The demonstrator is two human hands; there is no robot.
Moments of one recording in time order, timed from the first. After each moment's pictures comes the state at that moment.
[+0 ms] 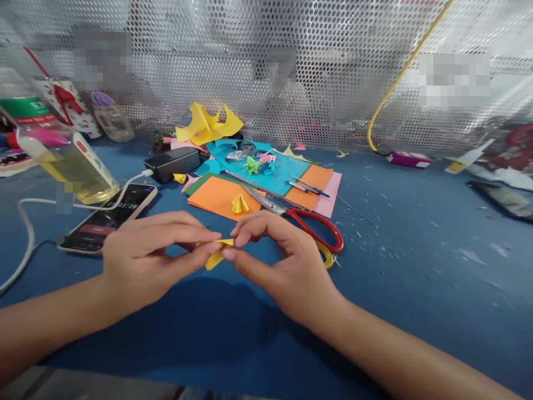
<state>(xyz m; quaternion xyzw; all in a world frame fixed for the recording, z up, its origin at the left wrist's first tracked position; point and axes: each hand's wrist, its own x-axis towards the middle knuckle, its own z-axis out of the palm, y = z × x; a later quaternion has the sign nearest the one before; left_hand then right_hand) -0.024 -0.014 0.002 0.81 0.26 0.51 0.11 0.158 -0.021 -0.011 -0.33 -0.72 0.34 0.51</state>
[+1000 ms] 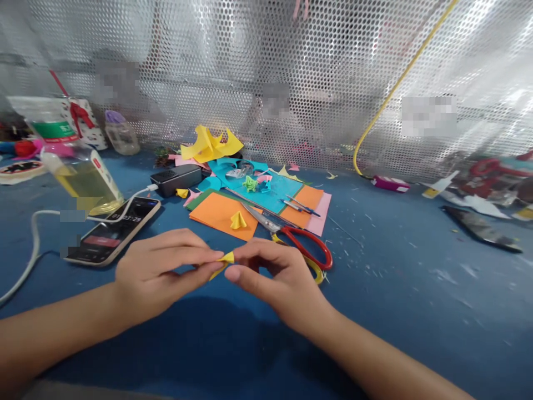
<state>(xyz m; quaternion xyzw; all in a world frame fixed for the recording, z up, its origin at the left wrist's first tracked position) -0.028 -0.013 0.006 0.83 0.19 0.51 0.03 0.159 -0.022 -0.003 -0.34 -0.70 0.43 0.46</state>
